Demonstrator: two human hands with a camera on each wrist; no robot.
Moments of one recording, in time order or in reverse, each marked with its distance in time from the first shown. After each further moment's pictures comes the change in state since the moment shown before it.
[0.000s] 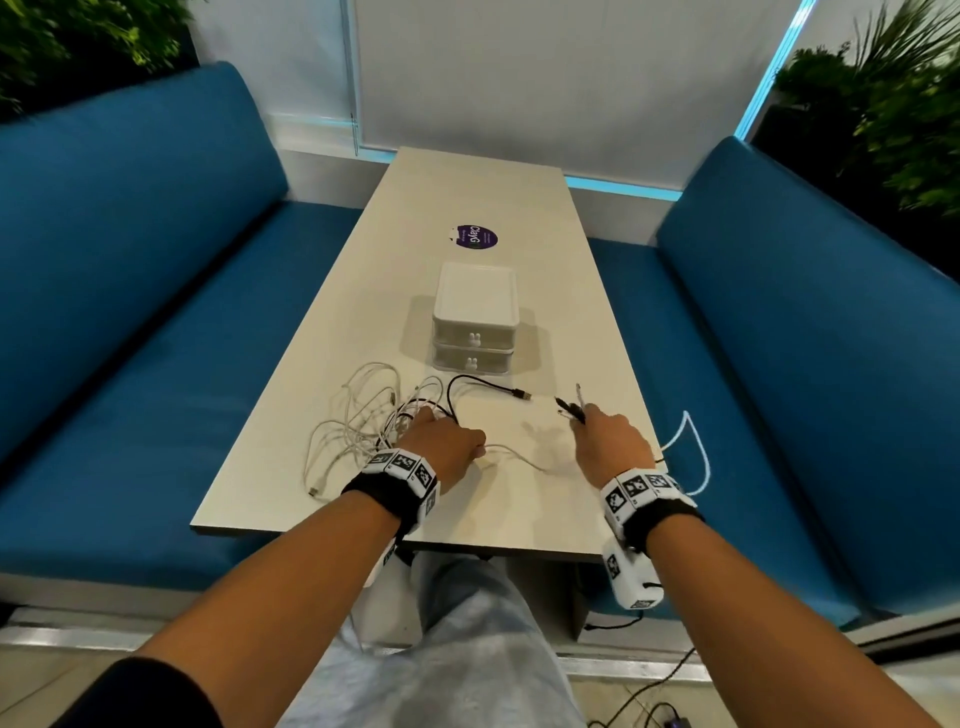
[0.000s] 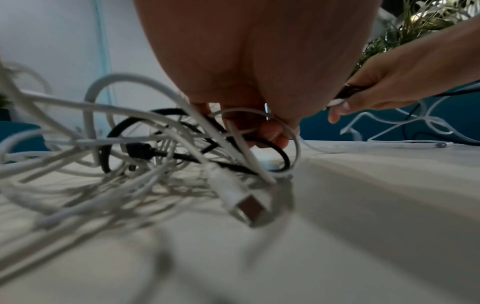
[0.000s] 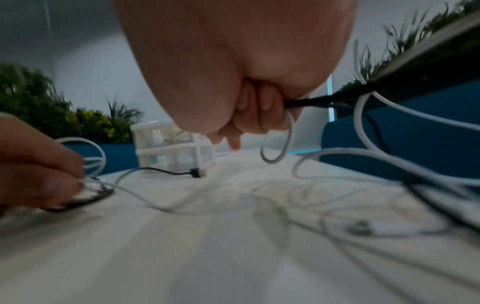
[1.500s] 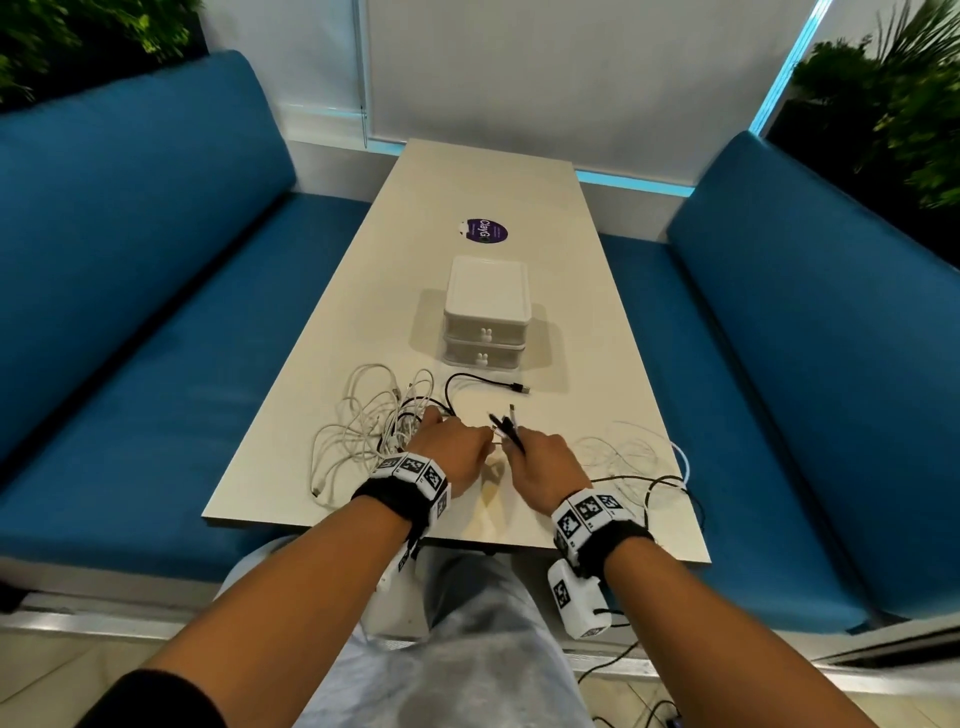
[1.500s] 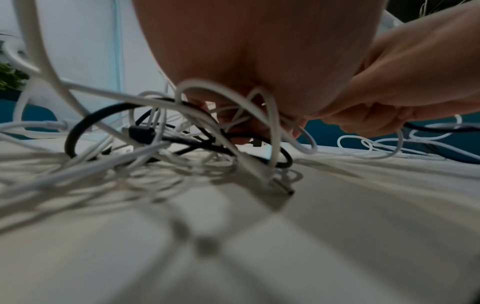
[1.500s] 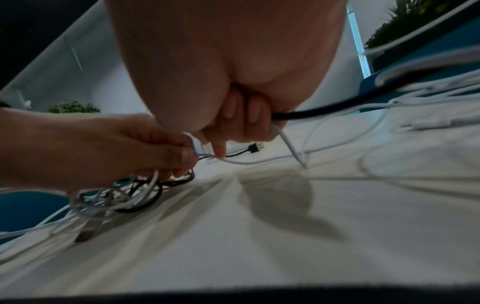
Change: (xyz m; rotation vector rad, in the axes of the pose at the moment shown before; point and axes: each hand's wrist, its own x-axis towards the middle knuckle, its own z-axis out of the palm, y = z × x) left_hand -0.013 0.008 -0.003 -0.049 0.099 -0.042; right_hand -0.021 -0.061 0.046 0.257 -0.085 -0.234
